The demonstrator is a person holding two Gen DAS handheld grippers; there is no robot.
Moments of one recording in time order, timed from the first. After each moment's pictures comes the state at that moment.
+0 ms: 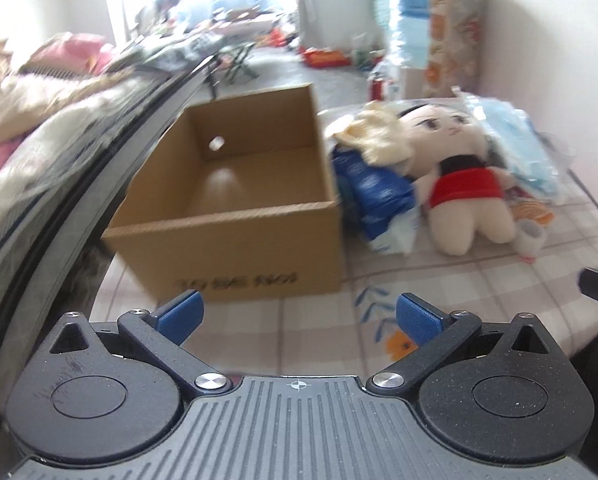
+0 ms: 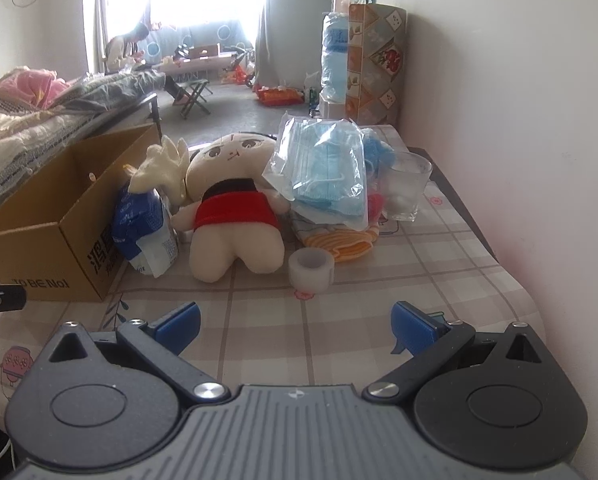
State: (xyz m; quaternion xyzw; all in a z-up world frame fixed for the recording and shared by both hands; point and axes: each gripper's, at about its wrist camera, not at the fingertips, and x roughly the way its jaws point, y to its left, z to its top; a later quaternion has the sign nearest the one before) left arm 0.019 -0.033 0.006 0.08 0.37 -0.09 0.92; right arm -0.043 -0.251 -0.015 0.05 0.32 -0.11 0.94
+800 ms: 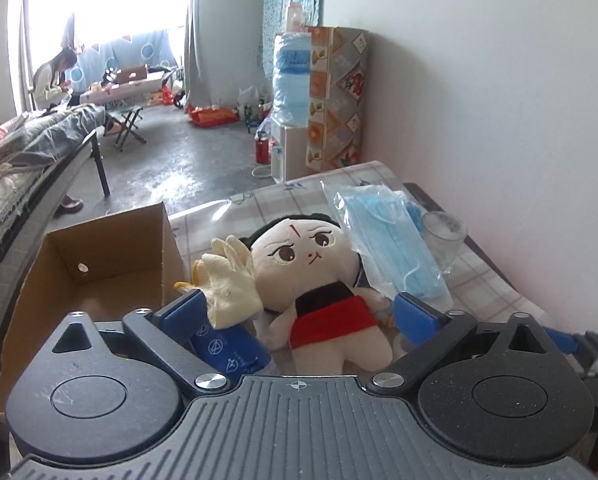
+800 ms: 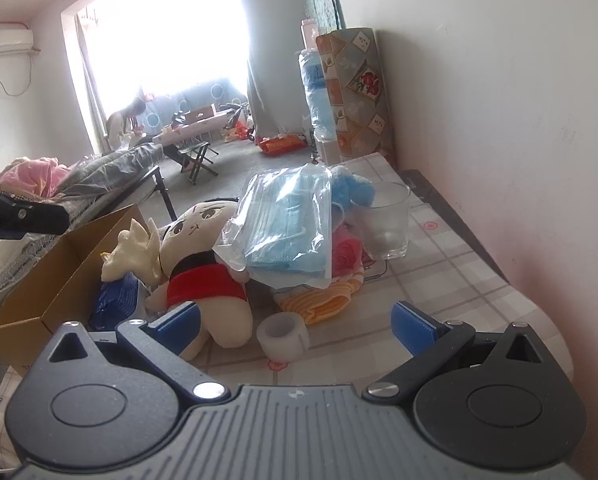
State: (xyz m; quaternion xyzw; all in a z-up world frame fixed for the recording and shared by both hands) left arm 0.087 -0.124 0.062 0.06 0.31 -0.25 0.92; right arm -0.031 -0.330 -0.023 0.15 0.24 -0.09 0.96
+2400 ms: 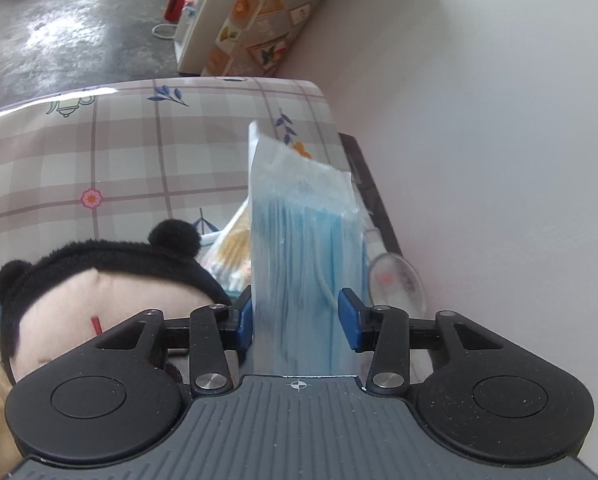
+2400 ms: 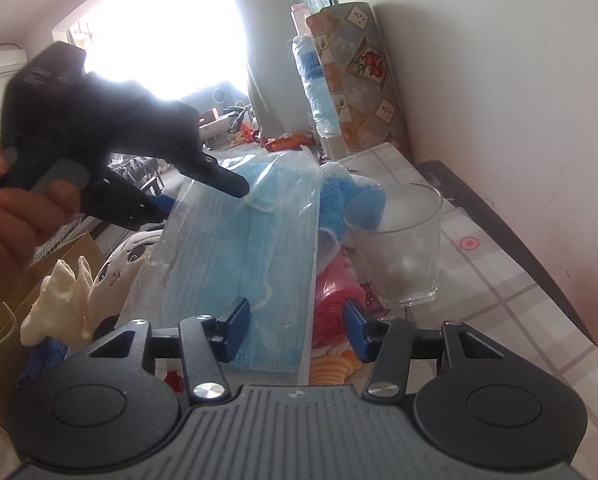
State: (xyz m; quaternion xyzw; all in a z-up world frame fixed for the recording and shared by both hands) left arm 0.289 -0.257 0.009 -0.08 0.52 -0.37 0.76; right arm 0.085 -0.387 -0.069 0.18 0.23 -0.07 0.95
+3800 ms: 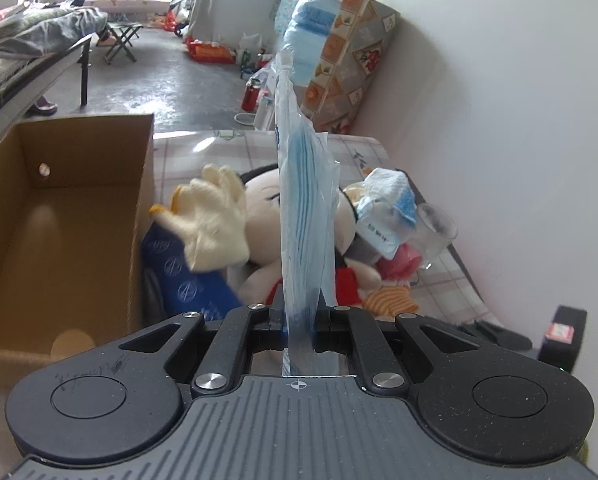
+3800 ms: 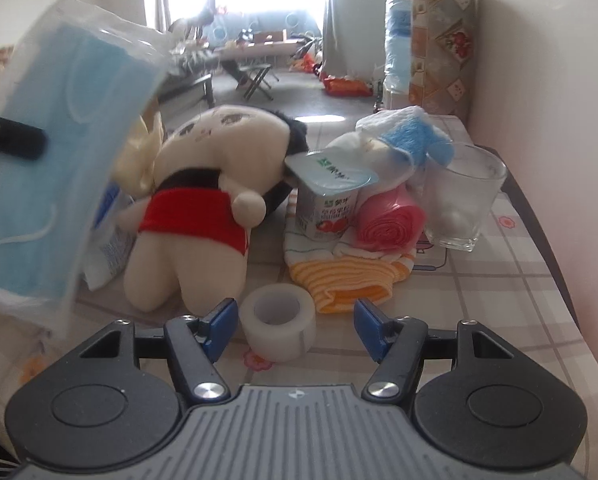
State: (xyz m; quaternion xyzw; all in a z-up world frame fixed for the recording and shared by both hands) left arm 0.116 -0.096 0.034 -0.07 0.39 -0.28 0.87; right arm 0.058 -0.327 -0.074 0.03 0.33 0.01 0.94
